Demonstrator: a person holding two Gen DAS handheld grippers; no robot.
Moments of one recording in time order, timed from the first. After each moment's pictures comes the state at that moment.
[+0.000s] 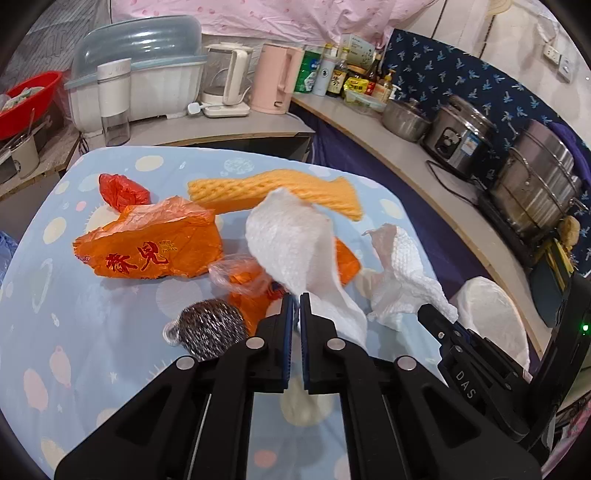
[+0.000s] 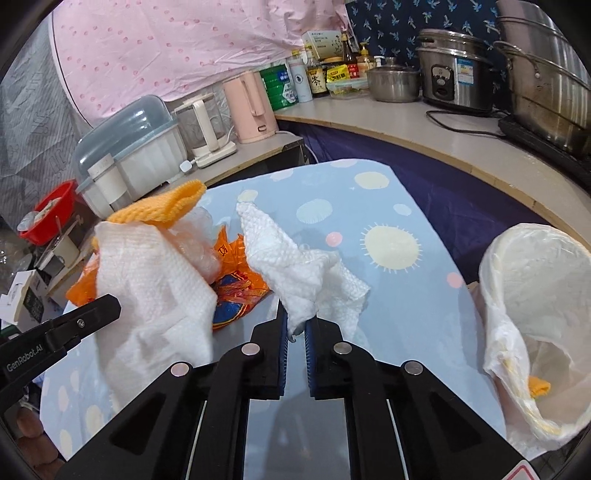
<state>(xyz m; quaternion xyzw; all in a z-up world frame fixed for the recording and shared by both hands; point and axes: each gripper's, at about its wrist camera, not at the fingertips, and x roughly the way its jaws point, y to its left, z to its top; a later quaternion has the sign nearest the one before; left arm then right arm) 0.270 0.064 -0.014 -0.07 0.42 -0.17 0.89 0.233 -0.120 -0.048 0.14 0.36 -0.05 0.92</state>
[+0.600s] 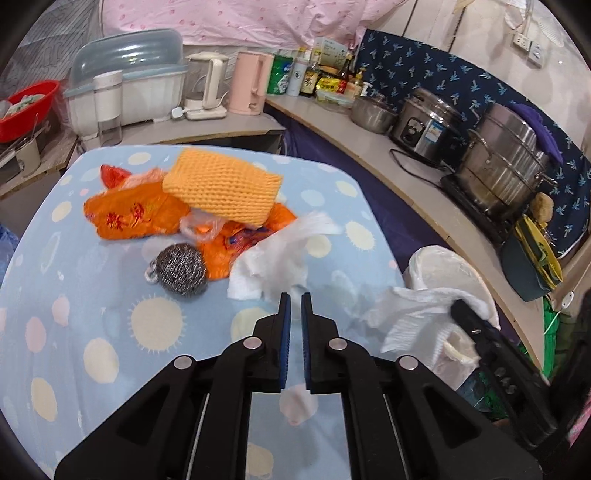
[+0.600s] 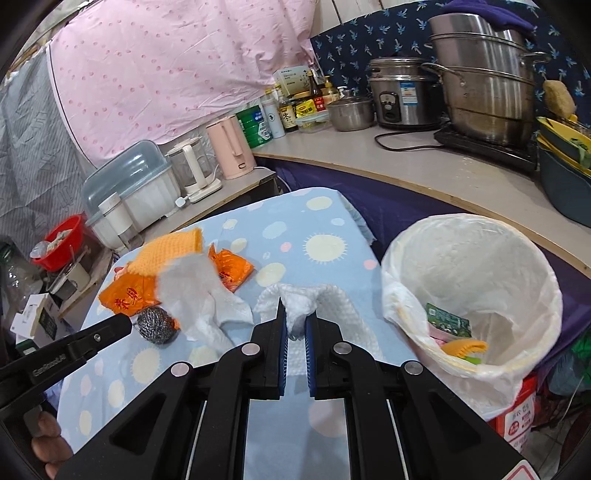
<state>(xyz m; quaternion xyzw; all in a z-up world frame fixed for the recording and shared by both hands) 0.192 0.043 0.005 -0.07 0.42 -0.18 0.89 0.121 -0.158 -0.005 0.16 0.32 -0.09 0.93</state>
